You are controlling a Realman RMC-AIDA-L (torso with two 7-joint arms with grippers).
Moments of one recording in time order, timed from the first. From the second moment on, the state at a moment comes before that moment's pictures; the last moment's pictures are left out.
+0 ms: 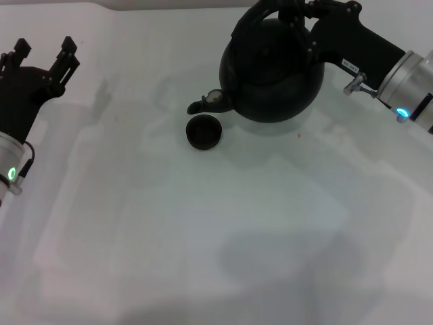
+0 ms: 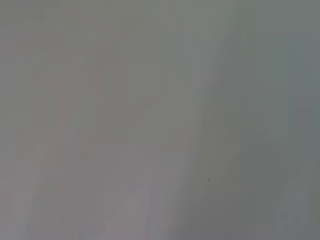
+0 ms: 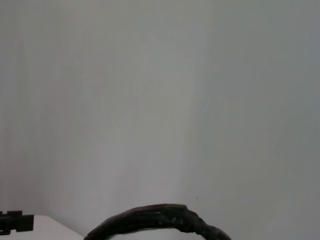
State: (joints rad) left arm -0.43 -2.08 2.84 0.16 -1.32 1.23 -0.35; right arm 0.50 2.02 -1.81 -0.36 -0.28 -1.08 0.48
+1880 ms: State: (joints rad) left arm -0.44 -2.08 2.84 0.16 -1.32 1.23 -0.36; right arm 0.51 2.02 -1.81 -0.37 -0.23 -1.04 0.20
